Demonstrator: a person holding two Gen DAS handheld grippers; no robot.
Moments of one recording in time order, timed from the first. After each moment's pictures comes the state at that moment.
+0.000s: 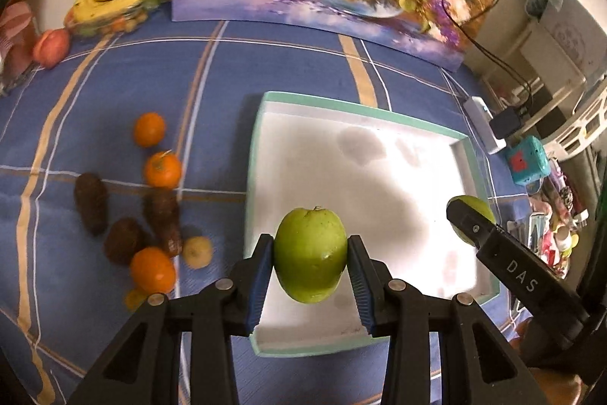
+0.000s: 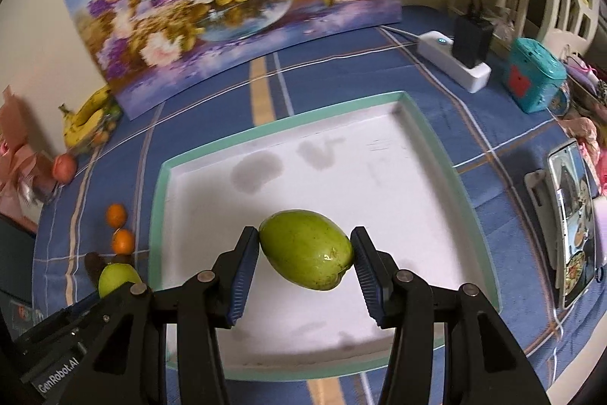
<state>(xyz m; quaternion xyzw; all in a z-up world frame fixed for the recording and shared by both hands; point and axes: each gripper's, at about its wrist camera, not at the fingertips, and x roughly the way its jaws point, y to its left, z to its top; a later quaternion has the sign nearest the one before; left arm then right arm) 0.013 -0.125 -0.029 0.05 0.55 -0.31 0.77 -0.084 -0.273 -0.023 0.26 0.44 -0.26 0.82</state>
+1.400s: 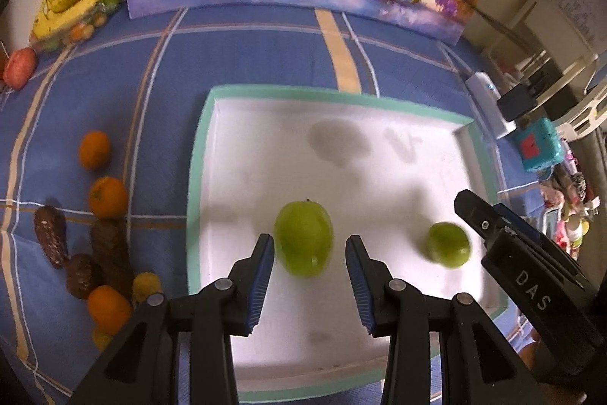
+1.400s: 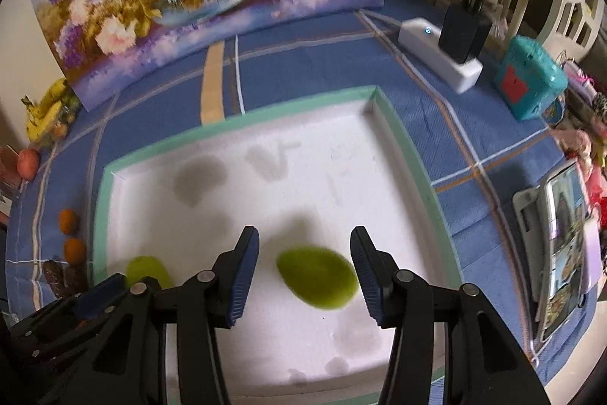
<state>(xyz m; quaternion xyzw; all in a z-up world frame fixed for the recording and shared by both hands) 0.027 -0.175 -0.046 0.09 0.57 -0.31 0.76 -0.068 -0.306 -0.042 0.23 0.47 -0.29 0.80</state>
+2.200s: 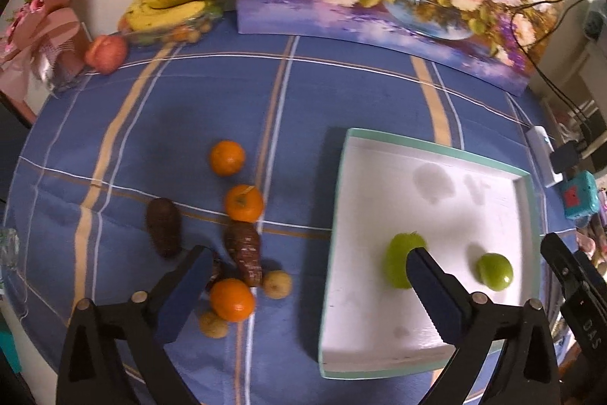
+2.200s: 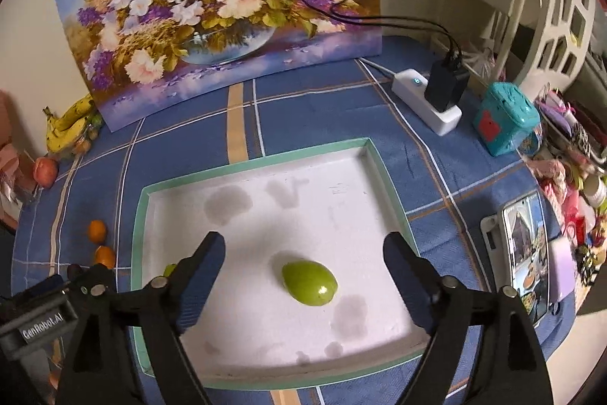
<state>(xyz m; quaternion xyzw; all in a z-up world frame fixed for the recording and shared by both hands) 0.059 -0.104 -0.014 0.08 0.55 -0.18 0.81 -0.081 -0.285 0.006 0.20 0.43 -0.29 0.83</state>
